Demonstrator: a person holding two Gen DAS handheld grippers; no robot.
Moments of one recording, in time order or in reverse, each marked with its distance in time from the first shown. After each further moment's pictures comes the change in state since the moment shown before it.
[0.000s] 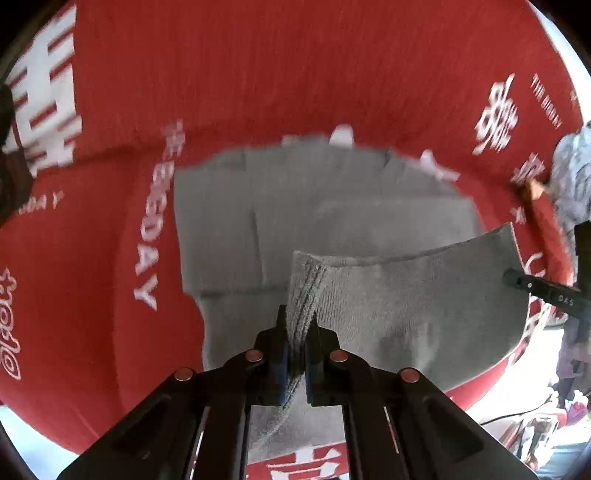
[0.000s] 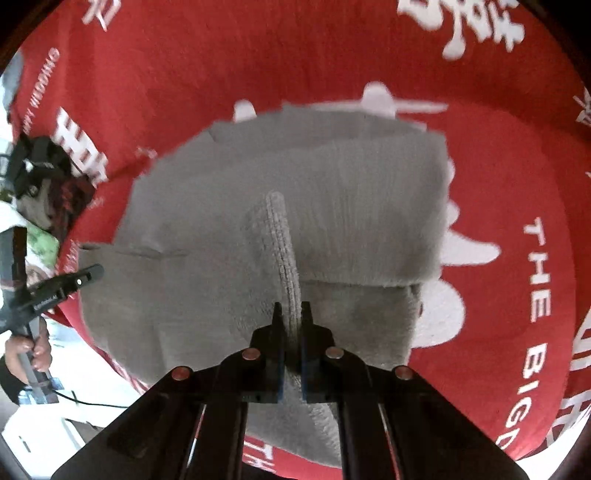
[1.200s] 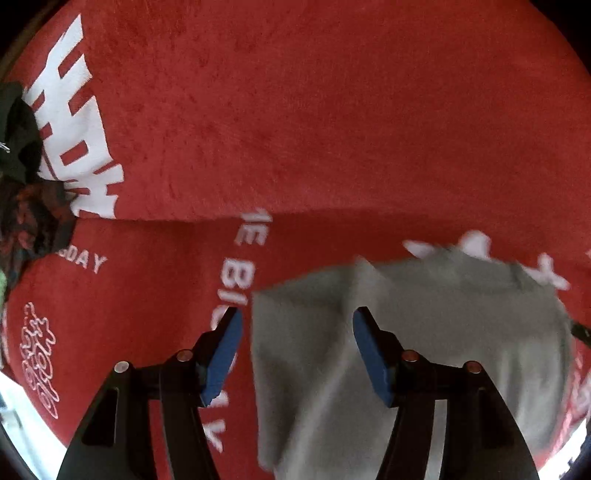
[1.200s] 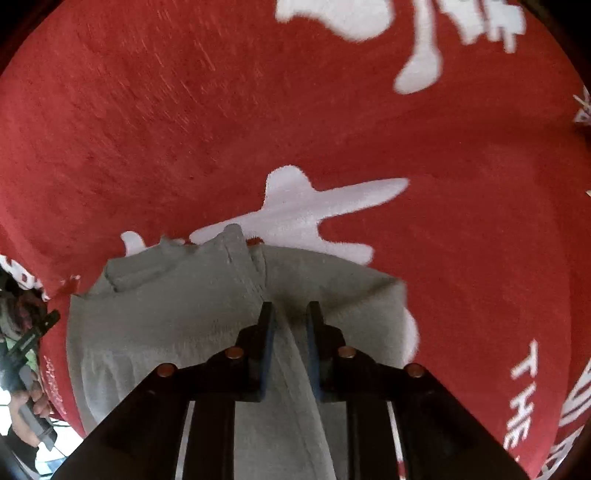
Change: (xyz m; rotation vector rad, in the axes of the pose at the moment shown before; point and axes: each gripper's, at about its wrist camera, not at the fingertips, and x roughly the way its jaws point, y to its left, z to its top) left arm 0.071 0.052 0.121 -0.144 -0.041 0.293; right arm 0.074 -0.076 0.126 0.242 -0.052 -0.101
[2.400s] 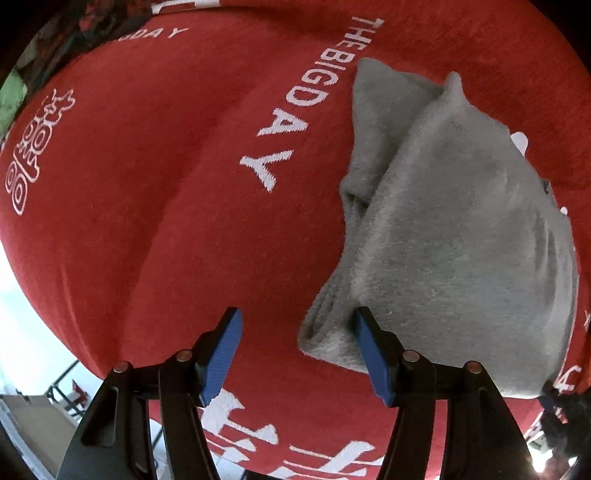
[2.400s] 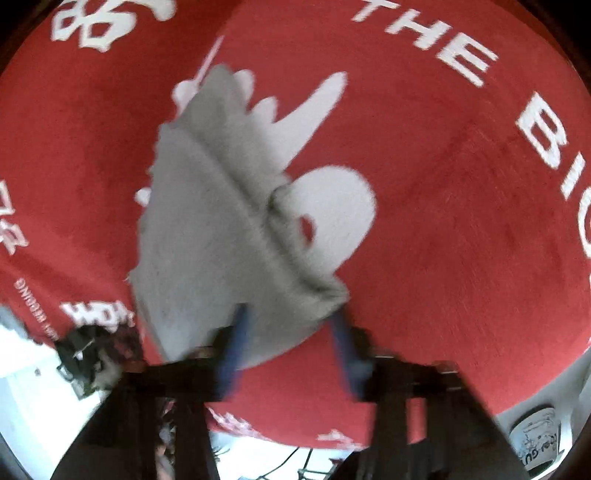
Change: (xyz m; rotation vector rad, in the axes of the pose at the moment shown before) left arm 0.006 0.044 -0.171 -0.309 0.273 0.019; right arm -0.006 -0.094 -0.184 0.504 0.169 0.204
